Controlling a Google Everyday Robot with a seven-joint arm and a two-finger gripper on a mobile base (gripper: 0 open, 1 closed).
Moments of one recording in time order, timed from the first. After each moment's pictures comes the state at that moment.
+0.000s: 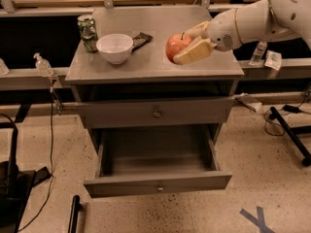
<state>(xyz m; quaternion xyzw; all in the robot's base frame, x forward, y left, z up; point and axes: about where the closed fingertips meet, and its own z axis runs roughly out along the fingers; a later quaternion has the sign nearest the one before) 0.676 -0.099 0.936 -0.54 0.67 0.22 0.46</state>
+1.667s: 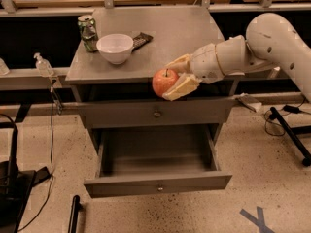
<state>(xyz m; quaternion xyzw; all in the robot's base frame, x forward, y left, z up) 0.625 -0.057 0.862 -0.63 0.60 0.23 0.43</state>
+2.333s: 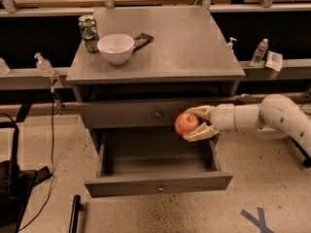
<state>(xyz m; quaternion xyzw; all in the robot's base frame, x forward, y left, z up) 0.608 -0.136 0.692 -0.57 0.61 0.24 0.49</state>
